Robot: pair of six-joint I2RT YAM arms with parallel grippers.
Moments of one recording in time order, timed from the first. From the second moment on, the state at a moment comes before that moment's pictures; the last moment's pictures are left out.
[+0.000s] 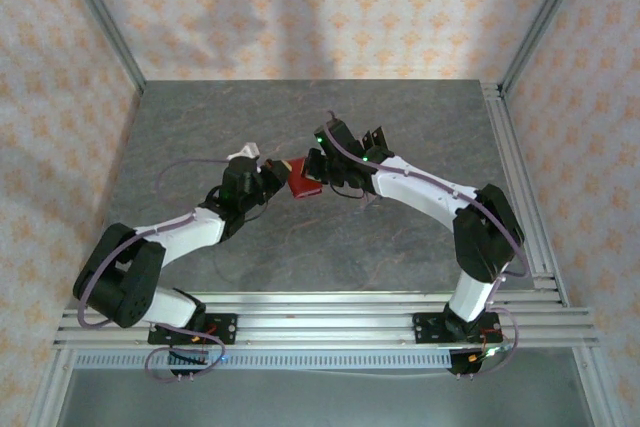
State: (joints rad) left arm -0.41 1.40 0.60 0.39 0.08 -1.07; right arm 0.75 1.74 1.35 -0.40 -0.10 0.87
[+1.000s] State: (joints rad) left arm -0.41 1.29 0.63 0.21 0.04 -0.85; right arm 0.77 1.74 1.33 -0.41 -0.18 0.81
